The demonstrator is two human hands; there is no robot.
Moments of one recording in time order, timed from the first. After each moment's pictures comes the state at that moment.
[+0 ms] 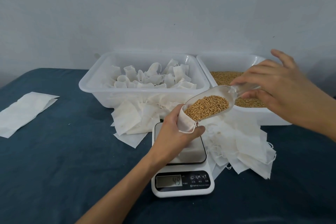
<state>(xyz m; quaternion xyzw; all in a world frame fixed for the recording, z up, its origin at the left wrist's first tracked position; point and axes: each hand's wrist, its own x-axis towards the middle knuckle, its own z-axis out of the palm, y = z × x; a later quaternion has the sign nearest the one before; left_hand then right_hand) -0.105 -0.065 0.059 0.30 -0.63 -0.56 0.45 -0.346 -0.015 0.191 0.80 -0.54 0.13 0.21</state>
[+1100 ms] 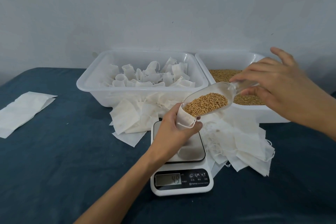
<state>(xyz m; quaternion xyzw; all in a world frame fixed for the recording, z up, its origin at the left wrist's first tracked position) -0.104 -0.065 0.059 0.31 -0.63 -0.57 0.44 -0.346 -0.015 0.190 0.80 -0.55 0.13 0.21</state>
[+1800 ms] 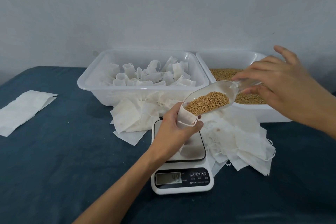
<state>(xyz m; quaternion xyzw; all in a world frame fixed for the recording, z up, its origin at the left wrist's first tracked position) -0.104 -0.065 0.058 0.32 -0.61 -0.58 0.43 -0.347 -0.016 0.190 0.79 -0.56 0.12 0.21</state>
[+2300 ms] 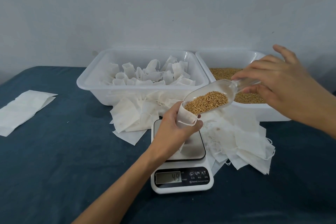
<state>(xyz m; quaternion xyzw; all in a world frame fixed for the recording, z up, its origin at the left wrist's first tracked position) -0.105 -0.066 0.057 0.32 -0.62 -0.57 0.43 -0.351 -0.018 0.187 0.80 -0.55 0.12 0.22</state>
